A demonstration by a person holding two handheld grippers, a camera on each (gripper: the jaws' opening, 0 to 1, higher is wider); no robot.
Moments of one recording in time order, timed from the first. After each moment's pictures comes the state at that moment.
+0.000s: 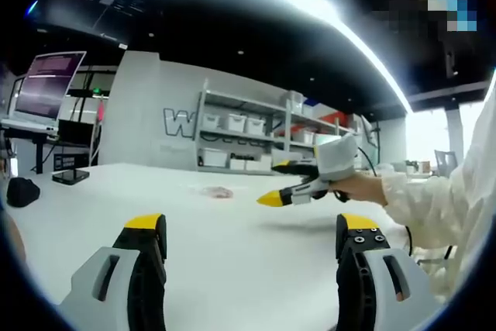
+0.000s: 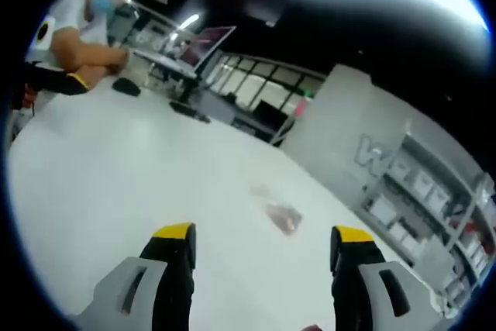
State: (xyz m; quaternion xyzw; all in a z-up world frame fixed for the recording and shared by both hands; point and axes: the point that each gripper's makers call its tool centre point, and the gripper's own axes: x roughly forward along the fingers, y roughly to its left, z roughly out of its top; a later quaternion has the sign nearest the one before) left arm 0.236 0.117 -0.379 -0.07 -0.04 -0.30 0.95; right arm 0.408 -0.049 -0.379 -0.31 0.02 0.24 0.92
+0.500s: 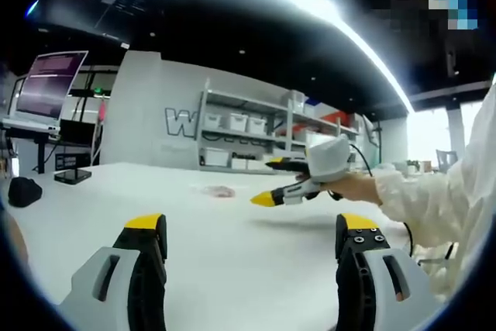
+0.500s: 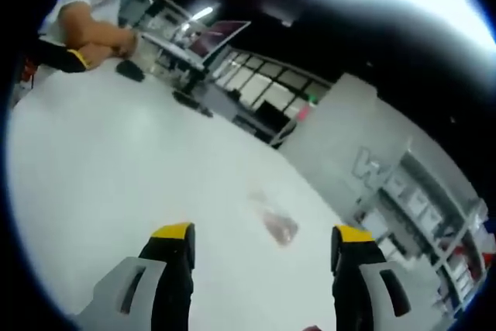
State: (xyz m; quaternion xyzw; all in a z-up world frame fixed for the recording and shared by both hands) left arm 0.236 0.121 -0.380 -0.06 -0.04 -0.29 0.95; right arm 0.424 -0.034 -0.378 -0.37 0.01 0.24 0.90
